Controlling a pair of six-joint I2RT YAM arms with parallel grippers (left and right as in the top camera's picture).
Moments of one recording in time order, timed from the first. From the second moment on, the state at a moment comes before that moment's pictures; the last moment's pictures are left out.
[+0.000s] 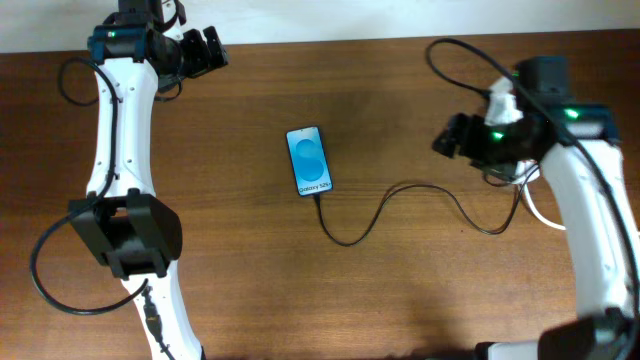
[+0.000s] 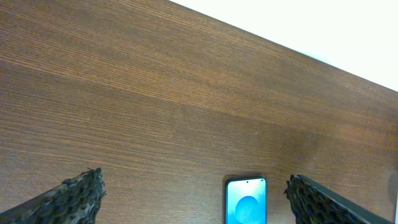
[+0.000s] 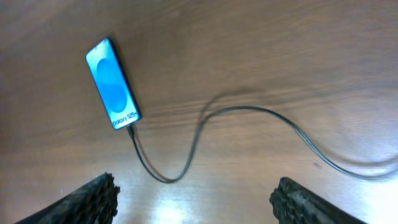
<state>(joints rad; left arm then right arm) 0.03 2.25 2.36 -1.10 0.25 -0.30 -0.08 1.54 1.51 -1.17 -0.35 0.31</state>
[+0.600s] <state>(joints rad) 0.03 2.25 2.36 -1.10 0.25 -0.30 -0.58 1.32 1.70 -1.37 -0.31 0.19</state>
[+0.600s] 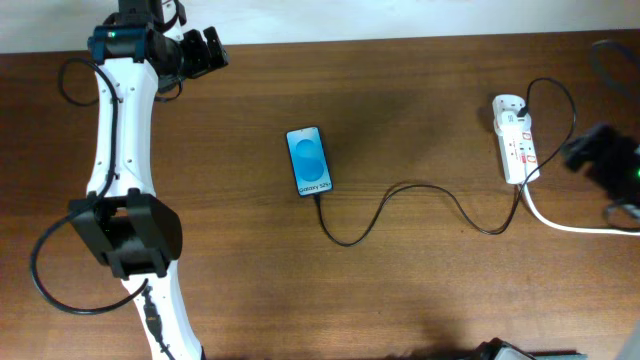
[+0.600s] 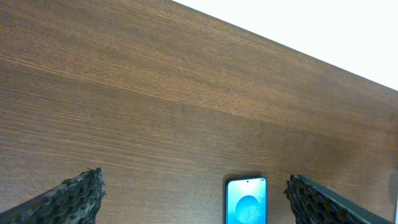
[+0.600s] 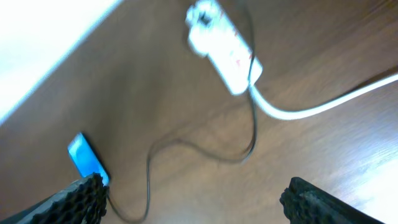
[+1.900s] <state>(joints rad) 0.03 2.25 2.36 -1.10 0.25 -0.30 -0.62 2.17 1.78 -0.81 -0.26 0.18</state>
